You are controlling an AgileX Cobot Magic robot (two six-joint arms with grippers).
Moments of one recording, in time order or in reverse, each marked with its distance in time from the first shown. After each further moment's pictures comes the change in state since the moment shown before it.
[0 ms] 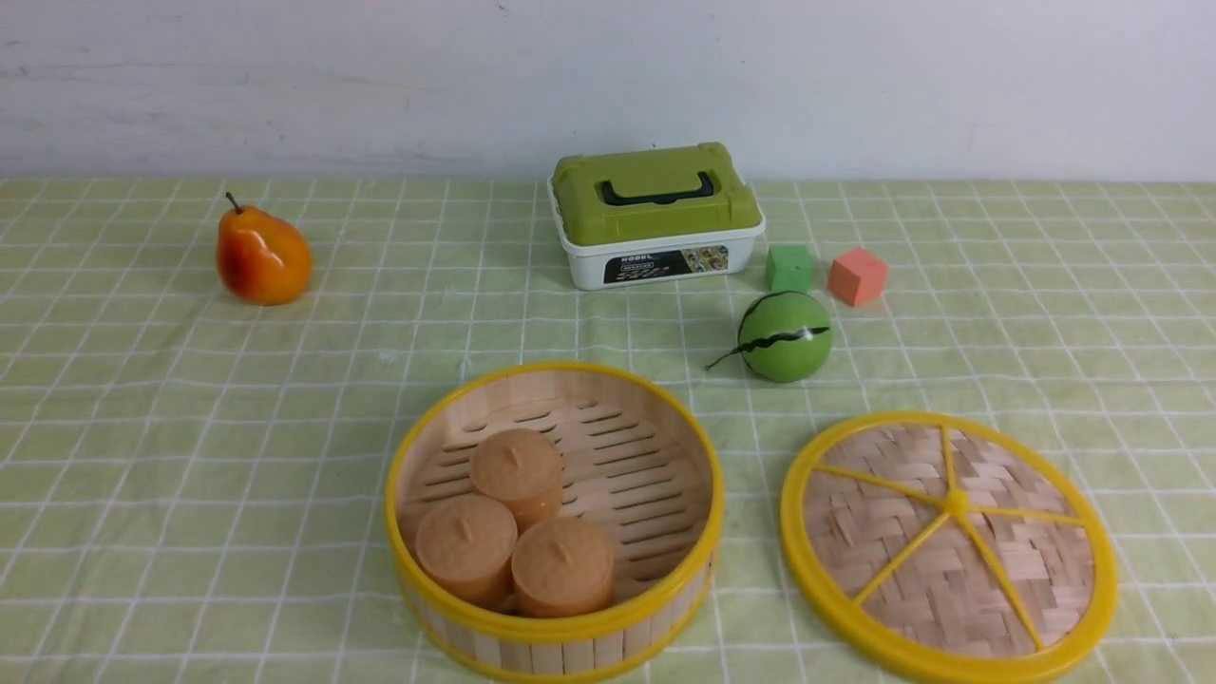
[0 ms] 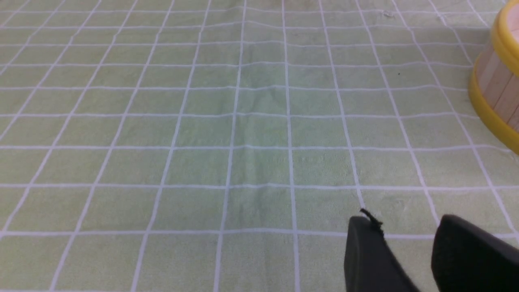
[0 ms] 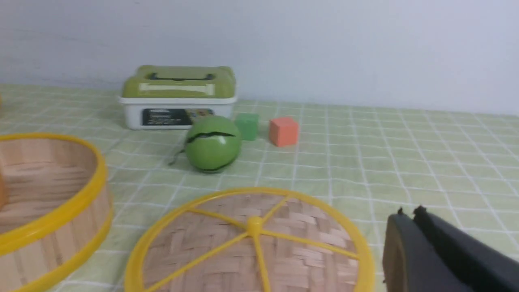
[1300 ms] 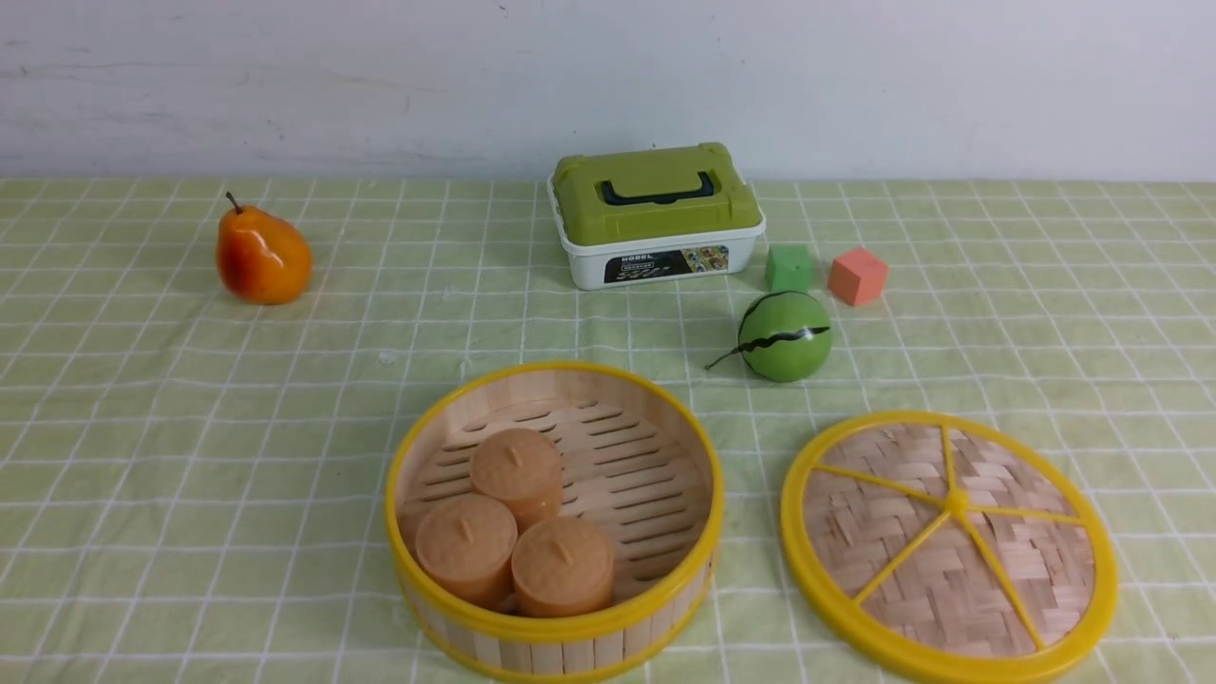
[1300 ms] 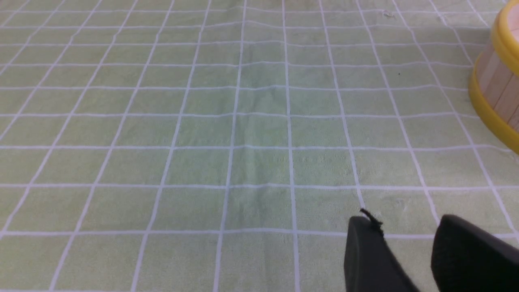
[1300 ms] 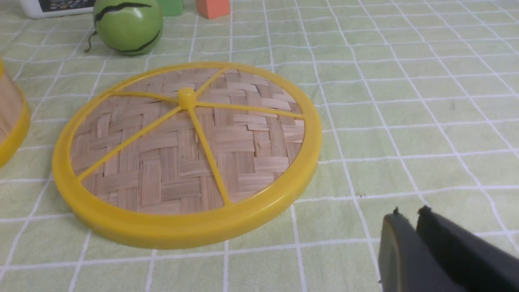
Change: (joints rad) right arm -0.102 -0.073 -0.008 -0.062 0.371 0.110; left arm 0.000 0.000 0.000 0.000 0.000 0.000
